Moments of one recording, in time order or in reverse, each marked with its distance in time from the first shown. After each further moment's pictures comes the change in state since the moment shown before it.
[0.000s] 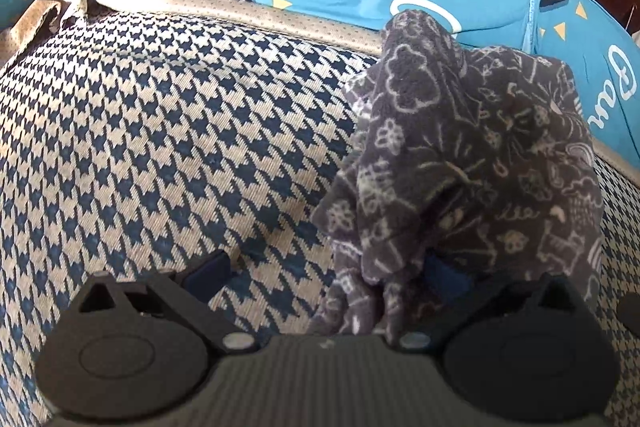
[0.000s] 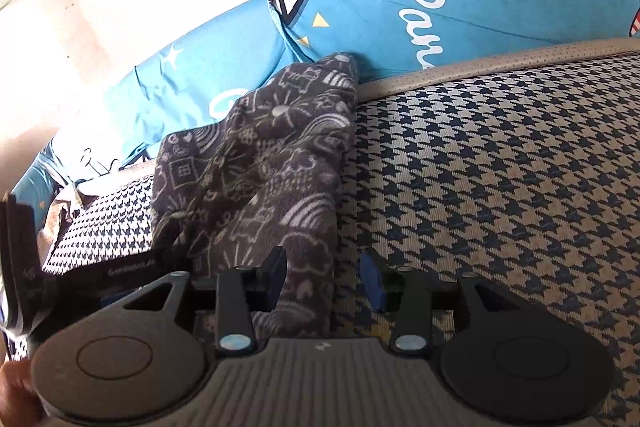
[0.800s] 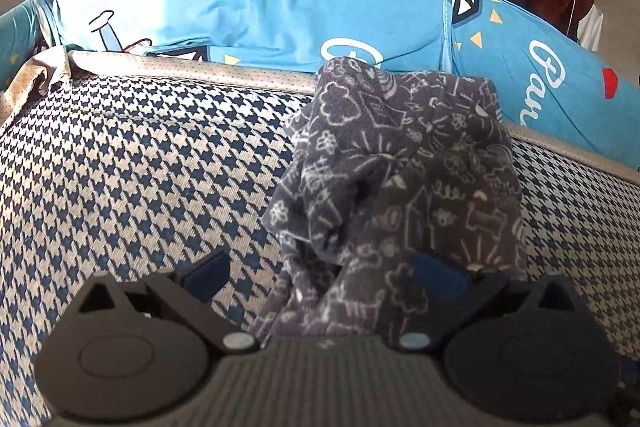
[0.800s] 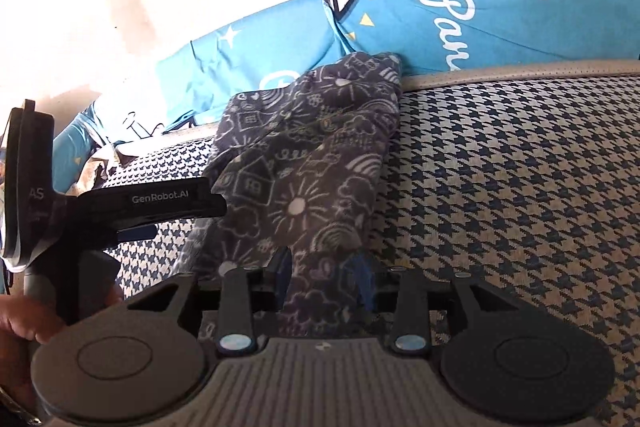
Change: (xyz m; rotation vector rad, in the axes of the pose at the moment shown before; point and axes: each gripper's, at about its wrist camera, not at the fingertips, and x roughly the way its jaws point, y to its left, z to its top) left arm -0.061 -0.036 -0.007 0.124 -0.109 -0.050; right arm -0.059 0.019 -0.038 -0.118 0.007 0.051
